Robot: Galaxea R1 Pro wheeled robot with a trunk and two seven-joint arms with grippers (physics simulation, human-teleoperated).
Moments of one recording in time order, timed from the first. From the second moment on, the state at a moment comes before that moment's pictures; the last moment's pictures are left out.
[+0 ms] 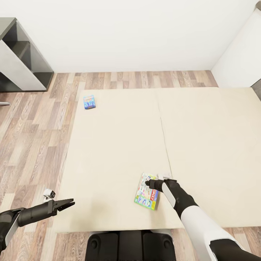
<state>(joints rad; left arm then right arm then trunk) -0.48 0.39 0.25 -0.74 0.15 0.73 -1.57 -0.80 0.09 0.07 -0.56 -0.24 0.50 -0.02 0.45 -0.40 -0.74</state>
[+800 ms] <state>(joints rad) -0.48 0.39 0.25 -0.74 0.15 0.73 -1.57 -0.80 0.09 0.06 -0.61 -0.23 0.50 -0.01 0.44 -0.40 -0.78</state>
